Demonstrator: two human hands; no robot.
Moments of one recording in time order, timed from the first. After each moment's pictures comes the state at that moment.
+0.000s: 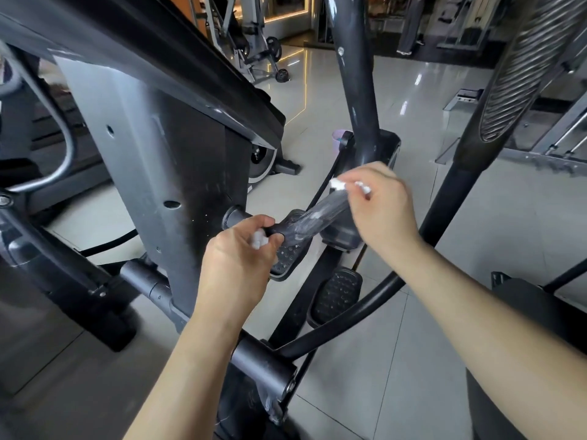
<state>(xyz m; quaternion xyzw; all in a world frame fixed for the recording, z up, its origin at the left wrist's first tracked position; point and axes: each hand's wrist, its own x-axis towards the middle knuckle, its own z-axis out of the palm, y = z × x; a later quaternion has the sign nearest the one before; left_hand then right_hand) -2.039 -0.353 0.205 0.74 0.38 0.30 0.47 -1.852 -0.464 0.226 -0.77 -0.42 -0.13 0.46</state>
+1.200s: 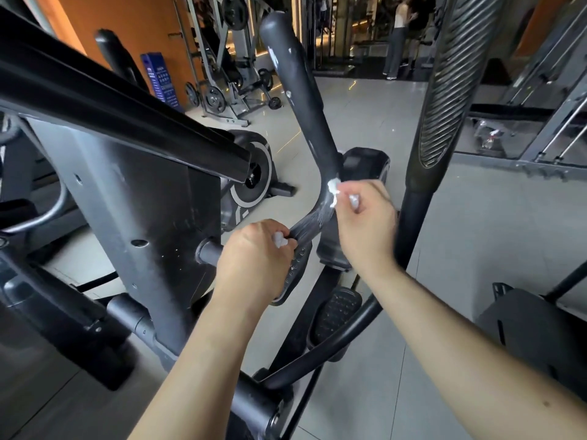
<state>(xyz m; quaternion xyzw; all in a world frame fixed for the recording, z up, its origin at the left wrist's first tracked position) -1.975 -0.386 0.258 0.87 0.35 0.20 0.28 -1.825 -0.466 0.214 -0.71 -0.29 -0.16 0.62</state>
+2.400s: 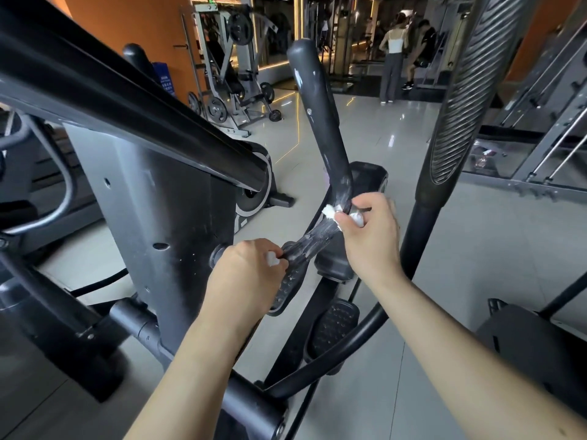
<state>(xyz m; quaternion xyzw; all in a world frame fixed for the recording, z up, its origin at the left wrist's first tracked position) -2.006 -0.365 0.247 0.86 0.37 0.20 0.30 -1.833 -0.467 0.219 -0.78 -0.26 -0.09 0.57</state>
